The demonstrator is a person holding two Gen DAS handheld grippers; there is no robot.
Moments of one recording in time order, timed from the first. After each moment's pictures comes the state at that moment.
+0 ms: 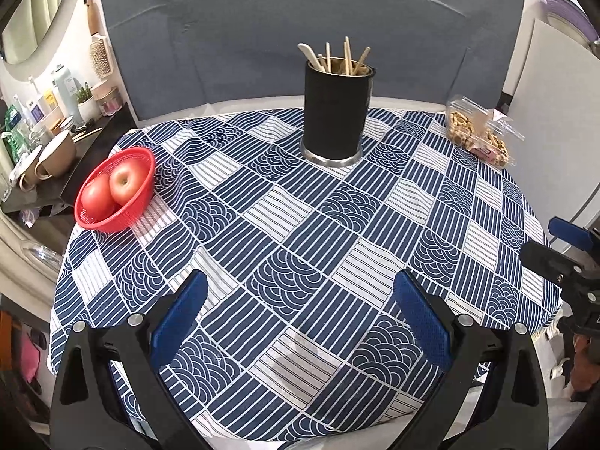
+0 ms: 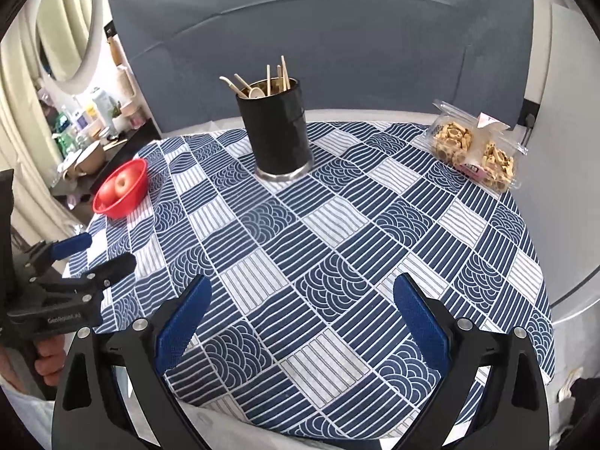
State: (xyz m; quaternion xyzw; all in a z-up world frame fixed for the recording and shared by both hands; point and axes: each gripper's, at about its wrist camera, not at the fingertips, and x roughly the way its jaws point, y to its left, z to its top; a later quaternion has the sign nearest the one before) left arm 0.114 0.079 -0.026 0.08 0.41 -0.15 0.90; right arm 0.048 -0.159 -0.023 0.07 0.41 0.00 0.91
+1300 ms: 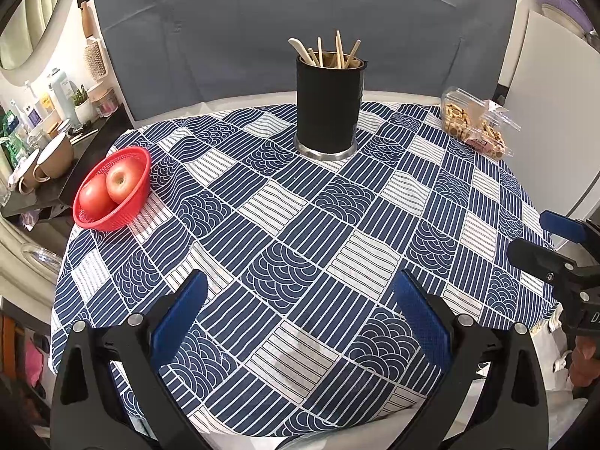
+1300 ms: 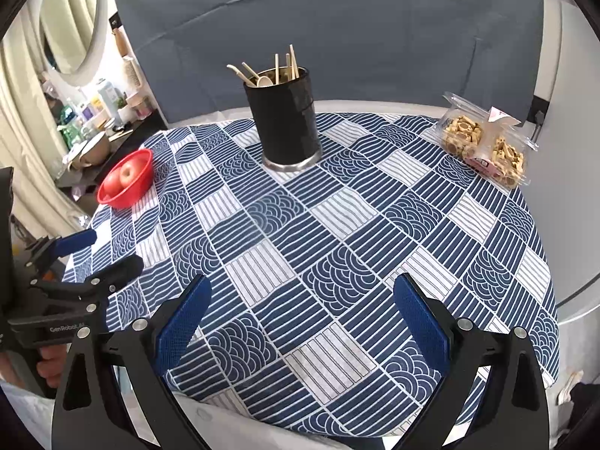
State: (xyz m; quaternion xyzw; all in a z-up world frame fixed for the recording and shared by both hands) left arm 0.107 0.073 -0.028 0.09 0.41 -0.15 0.89; right arm 0.050 -0.157 -0.031 0.07 0.42 0.02 0.90
